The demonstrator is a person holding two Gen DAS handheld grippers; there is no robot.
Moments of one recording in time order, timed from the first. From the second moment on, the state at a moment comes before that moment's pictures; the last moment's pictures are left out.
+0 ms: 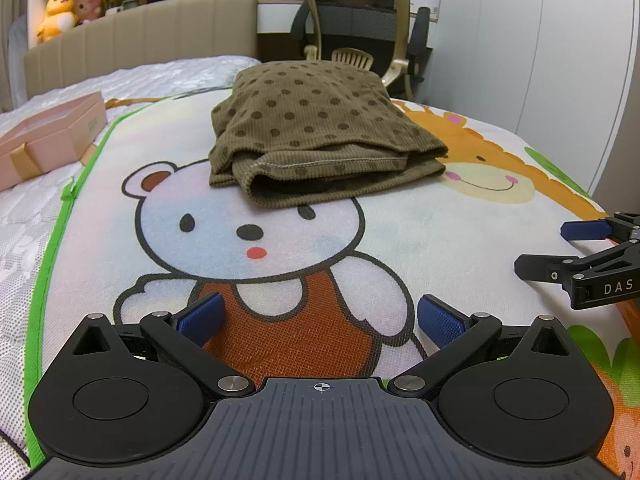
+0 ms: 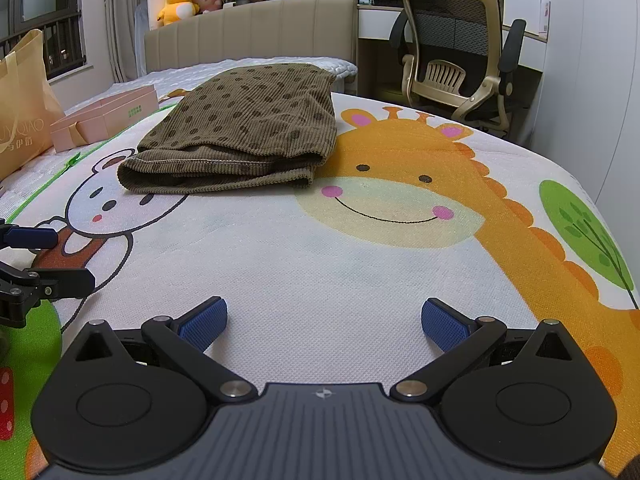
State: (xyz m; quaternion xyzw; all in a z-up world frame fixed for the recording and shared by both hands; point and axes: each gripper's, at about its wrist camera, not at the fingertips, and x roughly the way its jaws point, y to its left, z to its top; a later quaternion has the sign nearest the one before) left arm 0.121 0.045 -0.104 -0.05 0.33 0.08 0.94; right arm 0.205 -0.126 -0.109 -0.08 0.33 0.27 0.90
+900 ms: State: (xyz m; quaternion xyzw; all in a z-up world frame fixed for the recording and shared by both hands) left arm 0.123 0.046 -0.105 -0.05 0.33 0.08 0.94; right arm 0.205 -0.126 -0.109 -0.08 0.33 0.27 0.90
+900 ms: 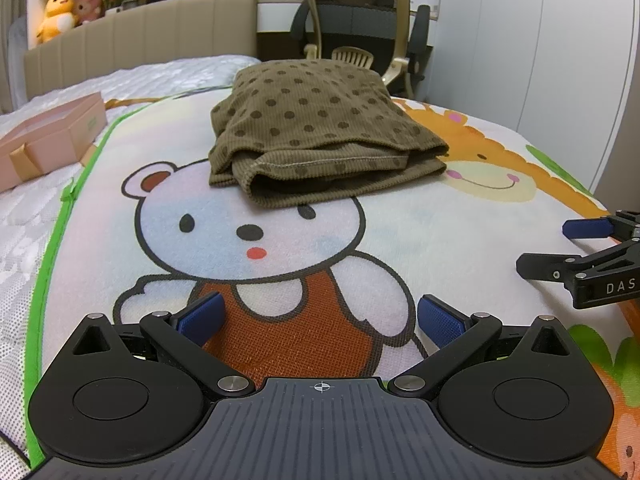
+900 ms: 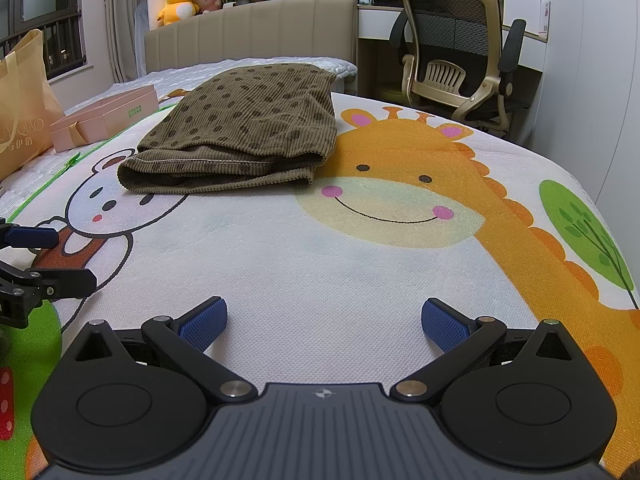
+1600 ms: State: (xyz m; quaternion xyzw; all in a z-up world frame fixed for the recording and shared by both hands) left arm 0.124 0.045 -0.105 -0.04 0.34 0.08 0.94; right arm 0.205 -0.126 -0.109 -0.08 0.33 0.27 0.90
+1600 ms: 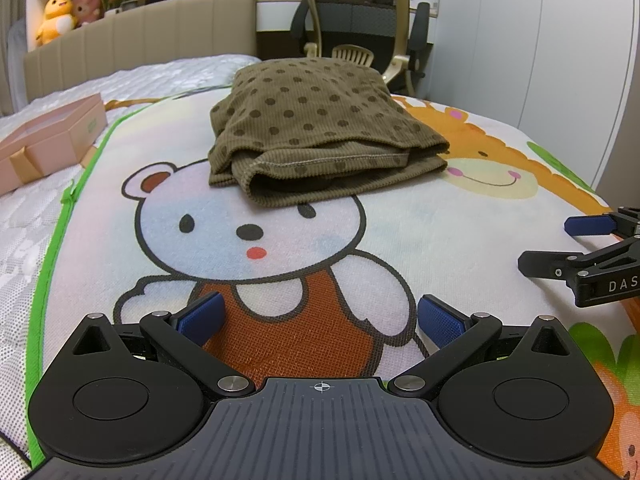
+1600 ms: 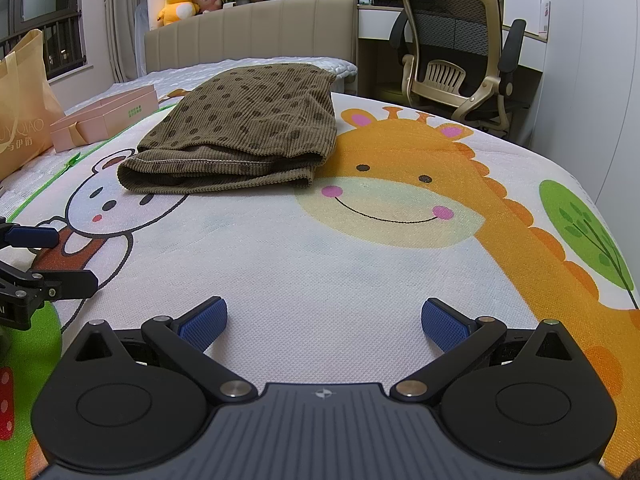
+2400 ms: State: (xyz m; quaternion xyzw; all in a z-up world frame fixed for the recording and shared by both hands) left arm 0.127 0.042 -0.106 -0.03 0.35 0.08 0.93; right arm 0.205 -0.126 -0.109 -0.08 0.33 0.27 0.90
